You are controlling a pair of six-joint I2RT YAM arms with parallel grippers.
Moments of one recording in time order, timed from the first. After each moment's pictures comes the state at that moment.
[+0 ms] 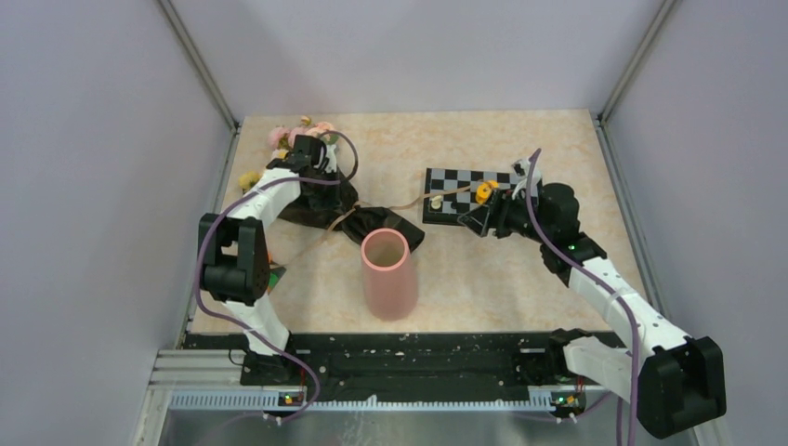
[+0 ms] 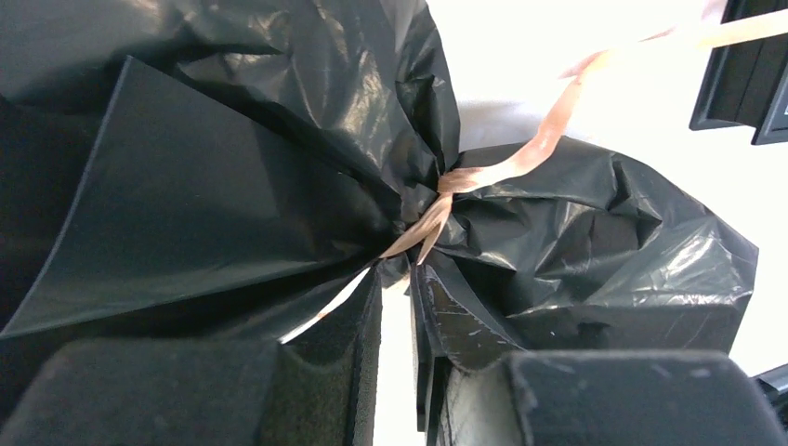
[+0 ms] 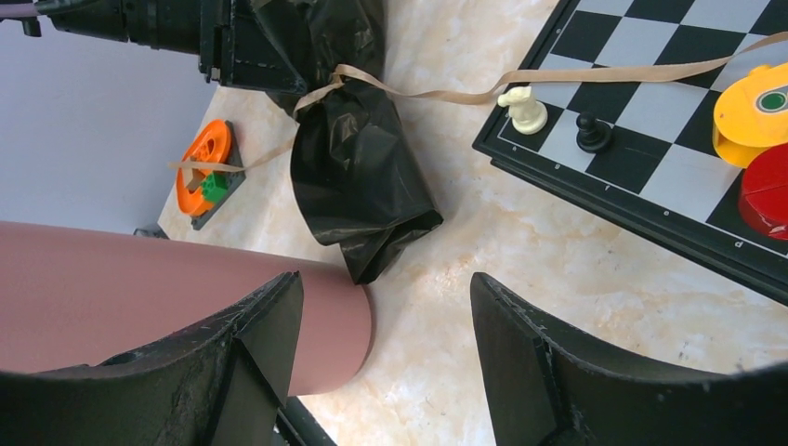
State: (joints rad) left arm -0.16 1.77 1.32 -0.64 0.26 -0.18; right arm 0.30 1.01 0.66 0.02 -0.49 0.48
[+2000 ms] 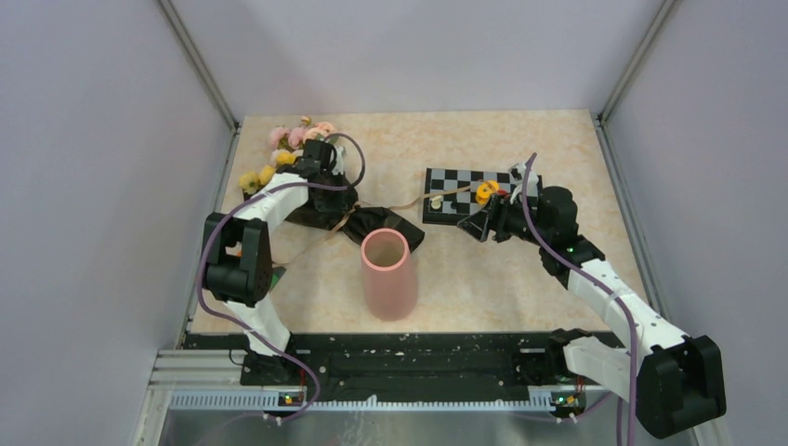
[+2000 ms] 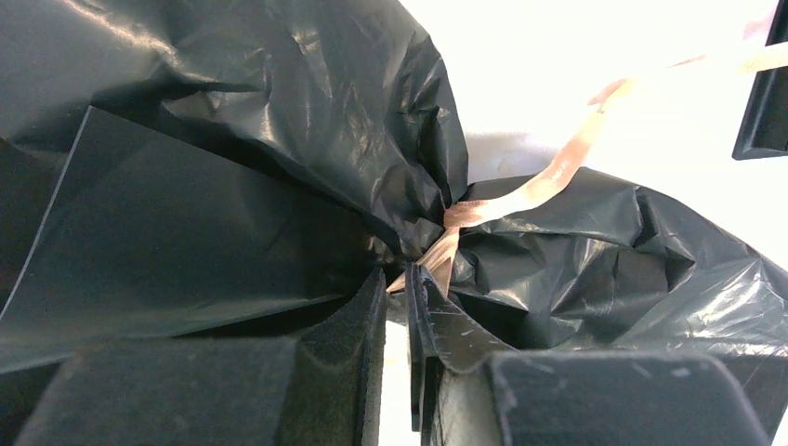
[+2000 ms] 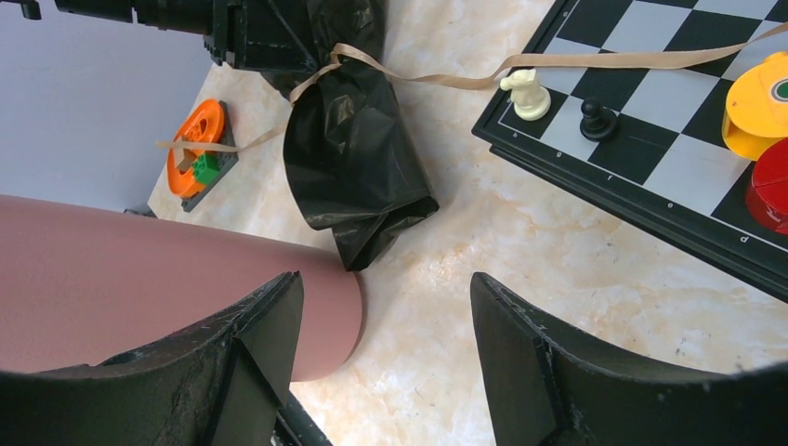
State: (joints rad) left arm -0.22 1.77 1.27 -0.54 0.14 -0.19; right arm 0.30 1.01 0.63 0.04 -0.52 0.44
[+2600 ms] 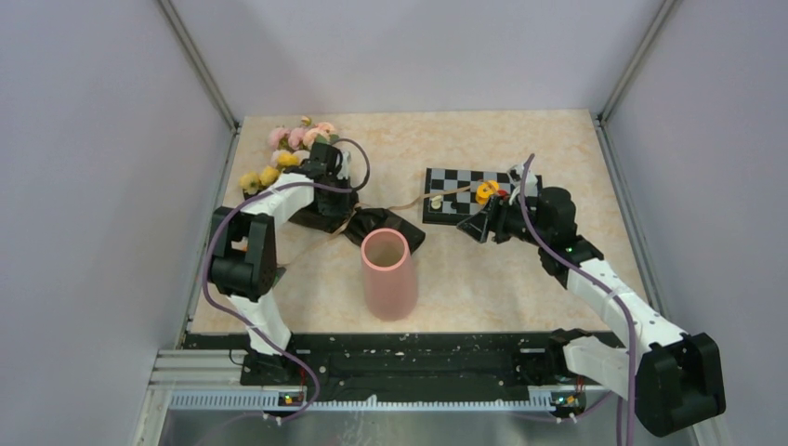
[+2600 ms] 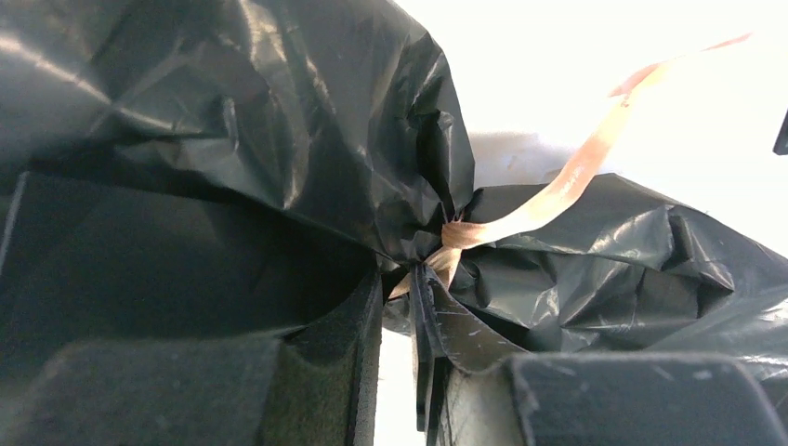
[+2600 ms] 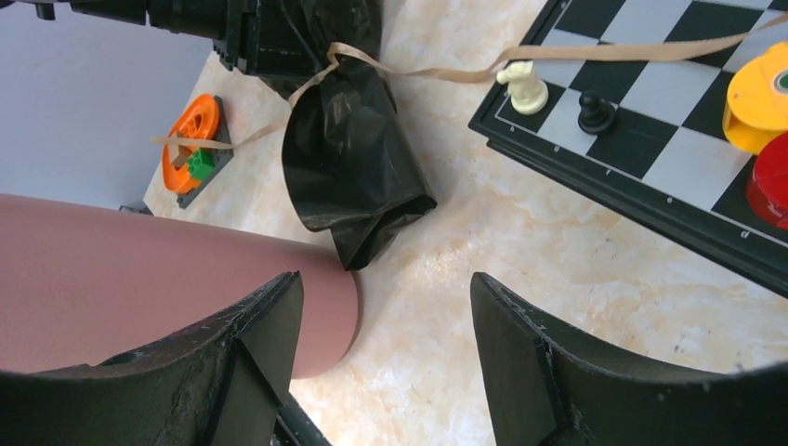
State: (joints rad) left arm -0.24 1.81 1.27 -0.54 0.13 -0.18; right arm 0.30 1.03 0.63 0.04 -0.52 0.44
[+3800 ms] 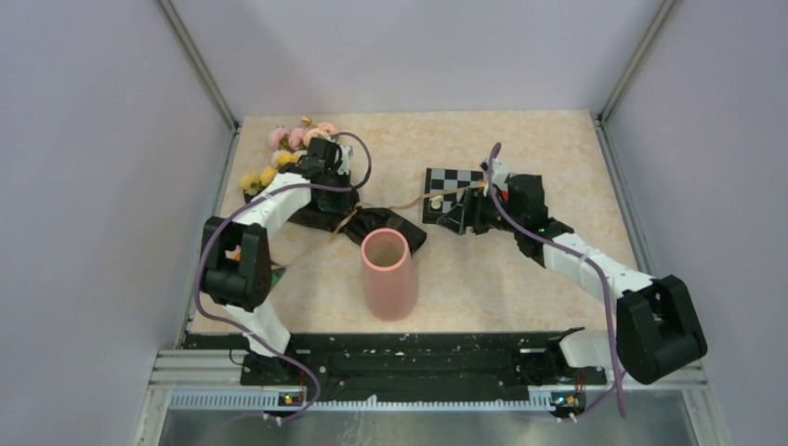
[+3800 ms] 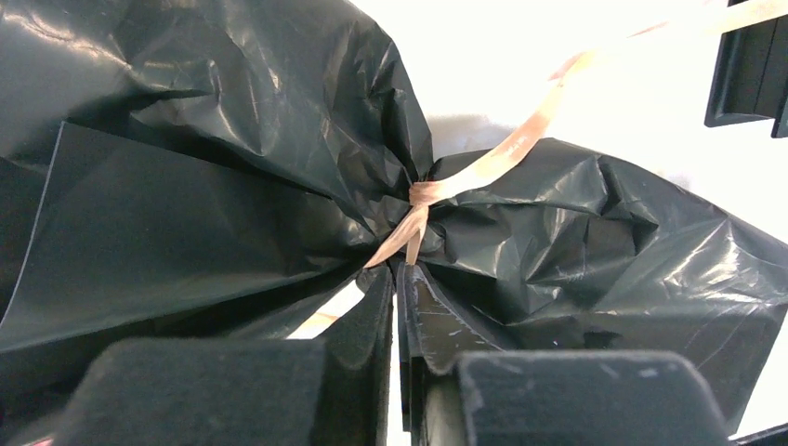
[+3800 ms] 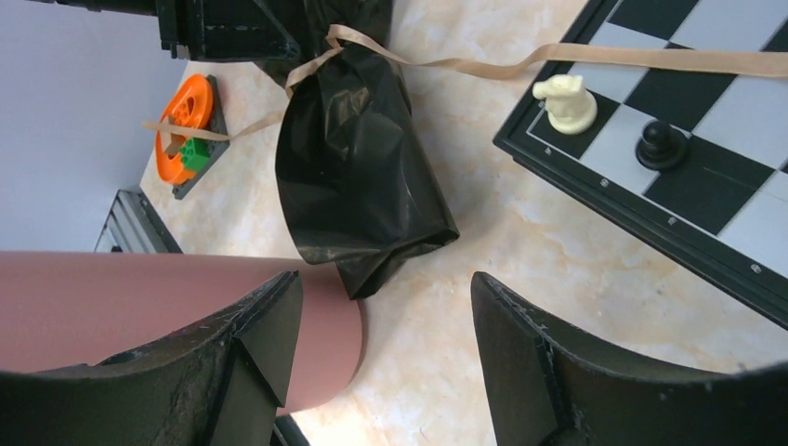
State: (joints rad) left arm -0.26 1.73 1.28 -0.56 0.14 -0.16; right arm 0.40 1.27 0.71 0.12 -0.50 0.45
